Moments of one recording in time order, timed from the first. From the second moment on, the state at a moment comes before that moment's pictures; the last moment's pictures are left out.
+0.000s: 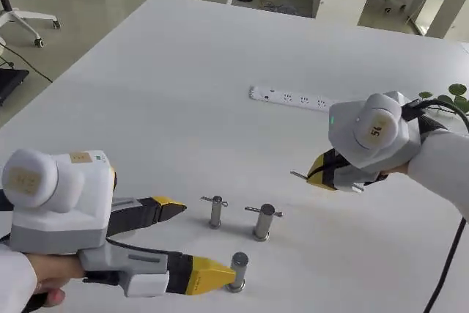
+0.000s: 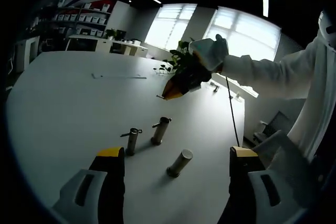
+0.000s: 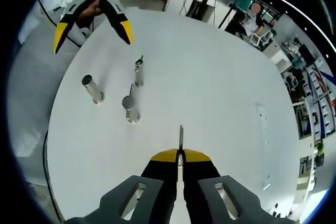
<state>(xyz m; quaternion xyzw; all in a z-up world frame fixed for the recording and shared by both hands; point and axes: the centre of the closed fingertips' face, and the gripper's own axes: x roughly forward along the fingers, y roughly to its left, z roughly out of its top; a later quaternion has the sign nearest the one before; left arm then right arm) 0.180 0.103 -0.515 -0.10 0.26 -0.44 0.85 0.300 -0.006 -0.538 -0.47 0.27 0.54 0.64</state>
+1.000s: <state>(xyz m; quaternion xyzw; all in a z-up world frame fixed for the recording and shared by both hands) 0.202 0.024 -0.482 -0.18 0.26 -0.49 0.81 0.200 0.014 -0.486 -0.48 0.15 0.50 0.71</state>
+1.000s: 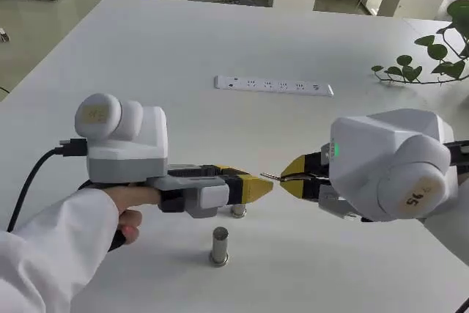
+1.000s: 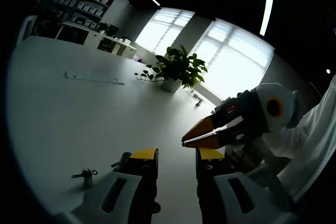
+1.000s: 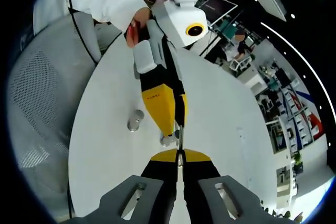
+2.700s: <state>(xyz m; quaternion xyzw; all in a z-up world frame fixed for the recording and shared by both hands) 0.179 0.032 -0.500 -0.23 0.36 -0.47 0.77 0.174 0.037 -0.504 -0.49 0.13 0.54 0.67</state>
